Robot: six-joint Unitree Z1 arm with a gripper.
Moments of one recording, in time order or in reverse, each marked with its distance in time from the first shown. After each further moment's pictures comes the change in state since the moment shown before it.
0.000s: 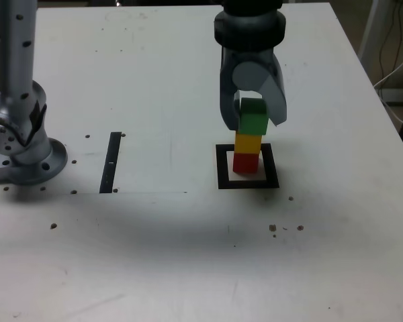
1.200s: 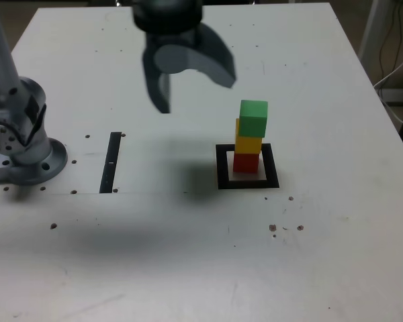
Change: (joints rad) arm 0.017 -0.312 0.323 -0.003 0.064 -0.091
